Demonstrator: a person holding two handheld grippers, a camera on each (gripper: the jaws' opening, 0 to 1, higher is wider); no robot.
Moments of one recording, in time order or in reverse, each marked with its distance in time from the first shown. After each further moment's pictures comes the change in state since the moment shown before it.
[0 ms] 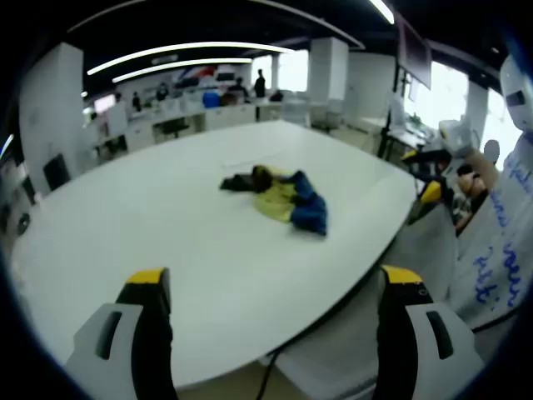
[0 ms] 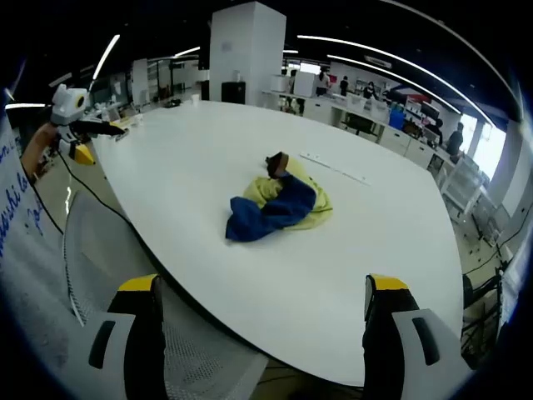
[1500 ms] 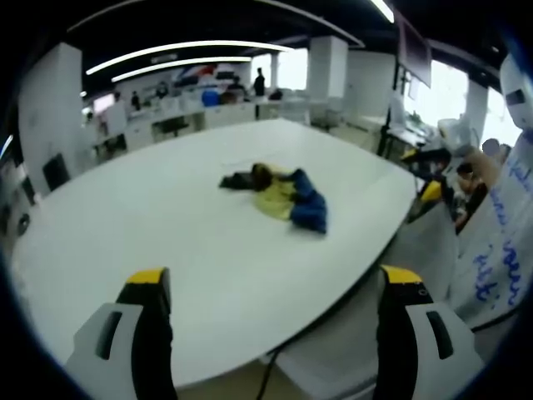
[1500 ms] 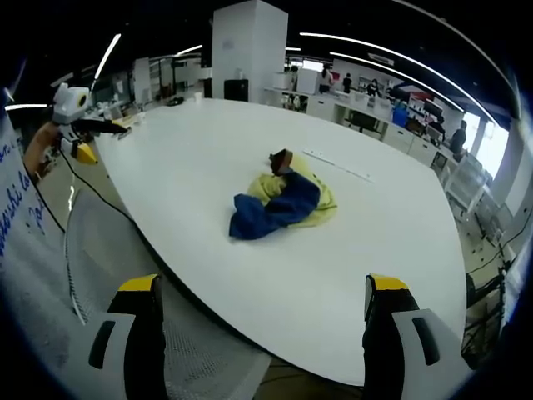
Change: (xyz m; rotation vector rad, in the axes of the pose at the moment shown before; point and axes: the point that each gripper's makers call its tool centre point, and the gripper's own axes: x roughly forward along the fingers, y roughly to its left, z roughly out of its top) left arm 0.002 0.001 -0.002 0.005 0.013 -0.002; right arm 0.002 0.004 0.000 0.002 0.009 0.020
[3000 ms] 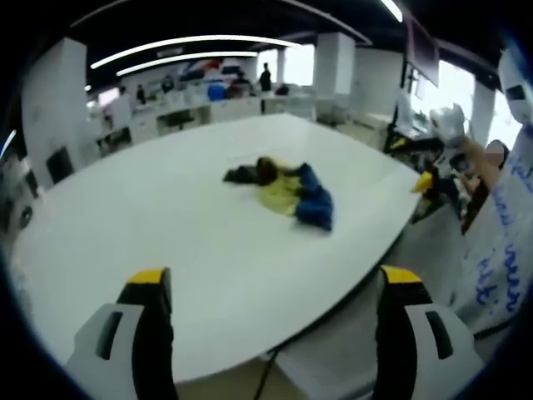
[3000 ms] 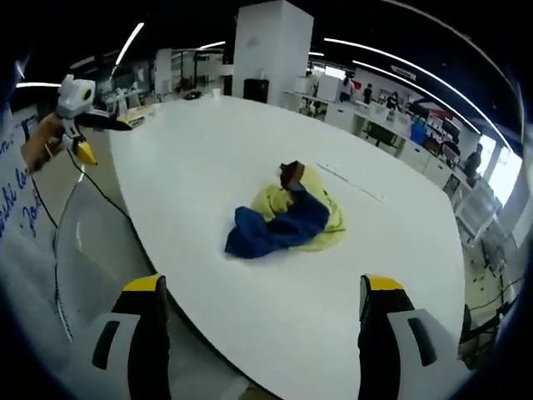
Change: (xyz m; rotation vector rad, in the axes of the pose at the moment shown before) left arm 0.006 0.003 -0.005 -0.026 0.024 0.030; right arm 0.035 -0.009 0.035 -0.128 -0.014 0.064
